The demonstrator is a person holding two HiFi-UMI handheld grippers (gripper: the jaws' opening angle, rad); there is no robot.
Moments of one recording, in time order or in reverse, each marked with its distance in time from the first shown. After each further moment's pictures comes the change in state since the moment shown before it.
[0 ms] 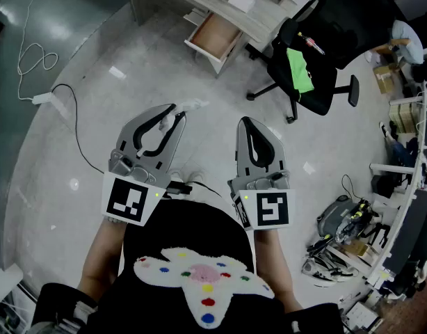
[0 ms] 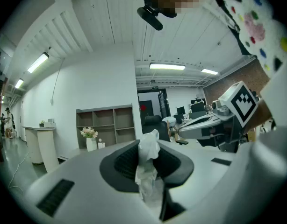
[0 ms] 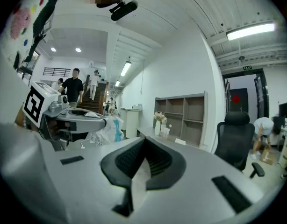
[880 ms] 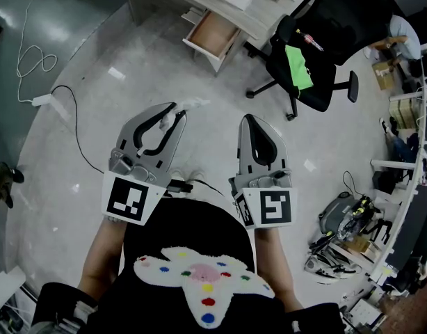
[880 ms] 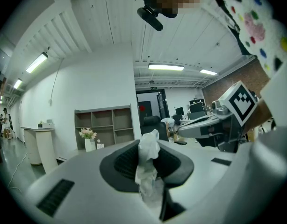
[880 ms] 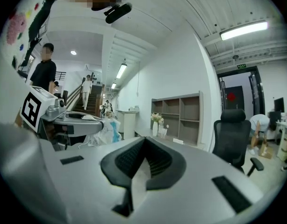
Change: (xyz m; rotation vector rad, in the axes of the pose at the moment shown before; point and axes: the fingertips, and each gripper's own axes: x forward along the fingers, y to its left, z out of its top) left arm 0.000 -0.004 0.003 -0.004 -0.010 -0.012; right arm -0.006 -0.007 0.001 0.044 -0.016 -0.039
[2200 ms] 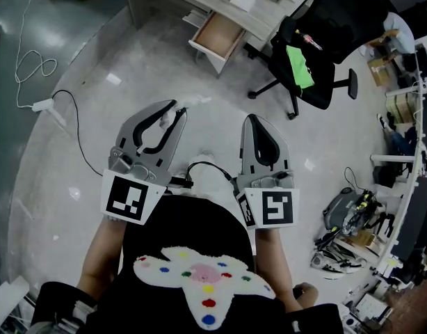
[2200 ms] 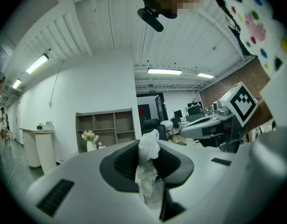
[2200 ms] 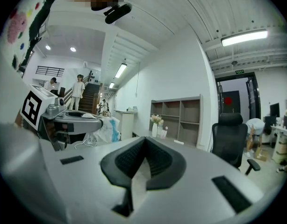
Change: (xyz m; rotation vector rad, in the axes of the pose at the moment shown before) left arm -0.034 0.032 -0.001 0.004 -0.042 -0.021; right arm 0.003 0.042 0.008 -0.026 -0.015 -0.050
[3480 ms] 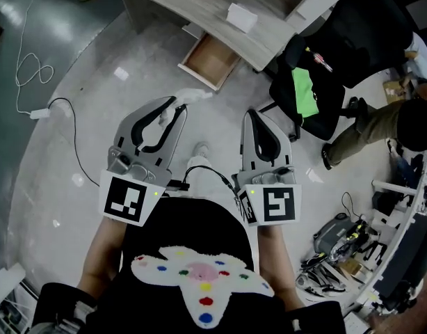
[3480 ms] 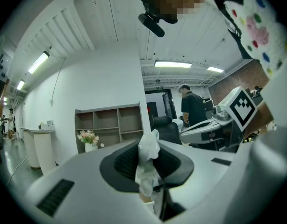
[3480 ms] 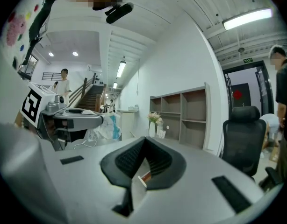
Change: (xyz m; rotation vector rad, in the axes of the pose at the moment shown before) left arm 0.173 0.054 -0.011 -0.028 0.034 0.098; right arm 0.150 -0.125 -0.016 0.026 0.012 0.113
